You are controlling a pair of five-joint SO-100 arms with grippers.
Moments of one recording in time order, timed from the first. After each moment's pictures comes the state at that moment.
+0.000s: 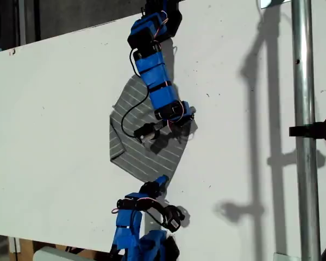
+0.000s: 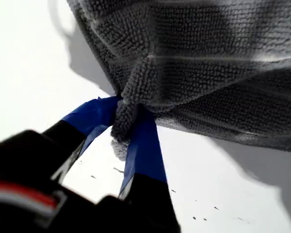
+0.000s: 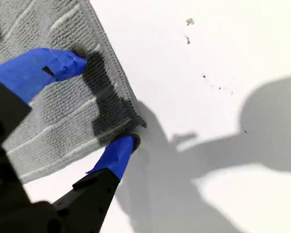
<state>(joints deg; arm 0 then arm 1) -10.5 96.2 125.4 61.1 -61.9 -15.5 47.9 55.4 84.9 76.7</state>
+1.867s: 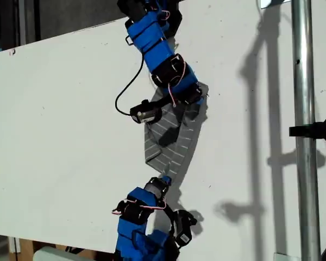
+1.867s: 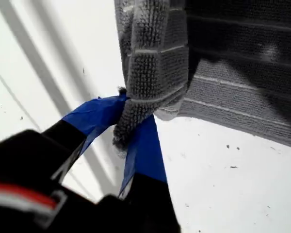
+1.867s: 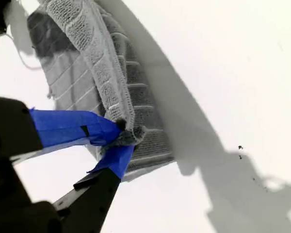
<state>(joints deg) 5.2 94.3 89.2 81.0 -68.5 -26.2 79.2 70.6 85.7 80.8</state>
